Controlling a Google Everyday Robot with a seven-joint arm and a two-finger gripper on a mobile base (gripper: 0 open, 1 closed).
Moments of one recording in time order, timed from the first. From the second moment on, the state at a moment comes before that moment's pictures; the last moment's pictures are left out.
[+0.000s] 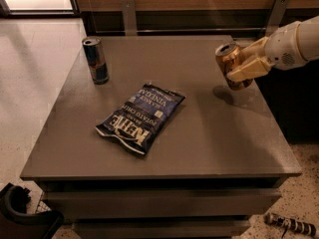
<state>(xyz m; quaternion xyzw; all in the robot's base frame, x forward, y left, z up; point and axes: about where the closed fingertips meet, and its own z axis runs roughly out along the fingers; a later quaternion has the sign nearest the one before) 0.621 -0.226 0.905 -0.50 0.75 0.10 0.42</state>
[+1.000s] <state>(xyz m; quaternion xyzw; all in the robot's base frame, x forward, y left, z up) 0.614 -0.208 0.881 -0.58 0.77 -0.07 0.26</state>
